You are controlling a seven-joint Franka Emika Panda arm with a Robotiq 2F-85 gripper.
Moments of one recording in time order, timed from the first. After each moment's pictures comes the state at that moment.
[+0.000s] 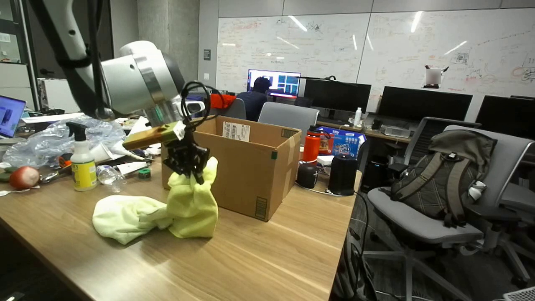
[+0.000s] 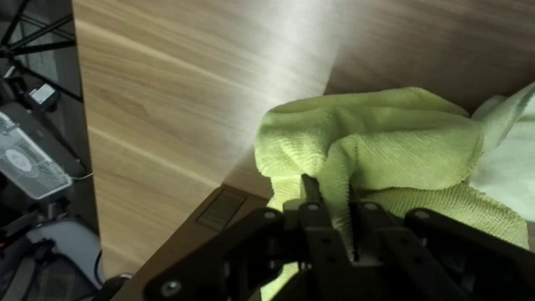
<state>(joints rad) 0.39 0.20 -0.31 -2.35 -0.69 2.56 0.70</state>
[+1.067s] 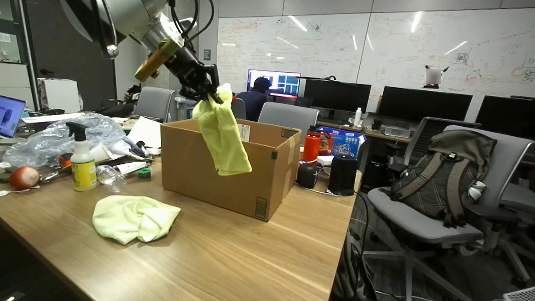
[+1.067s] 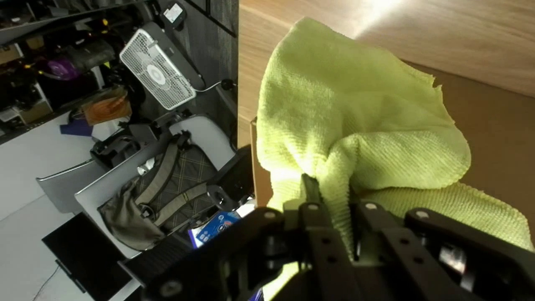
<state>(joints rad) 0.18 0.05 0.02 -2.08 -0.95 2.12 0.79</state>
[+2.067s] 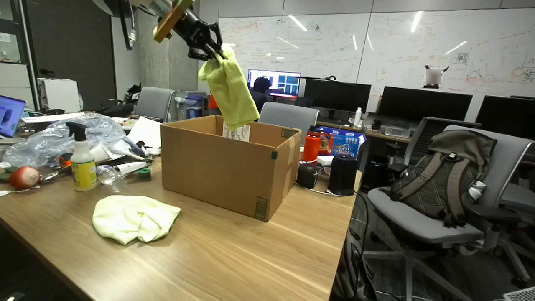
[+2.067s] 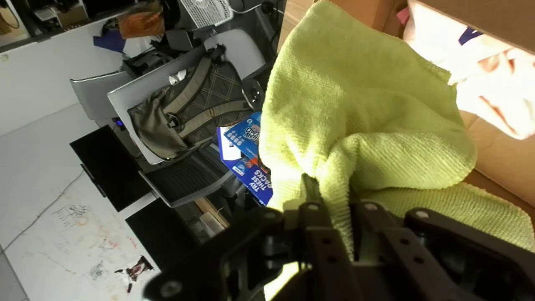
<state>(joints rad) 0.18 0.24 0.09 -1.64 -1.03 1.97 0.54</state>
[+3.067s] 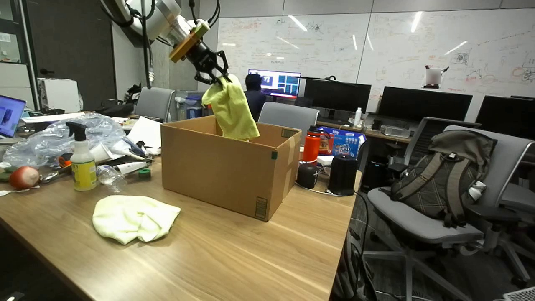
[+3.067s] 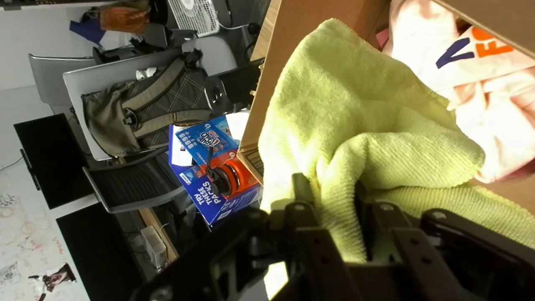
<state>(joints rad) 0.19 0.57 0.07 -1.27 -0.96 1.88 0.27</state>
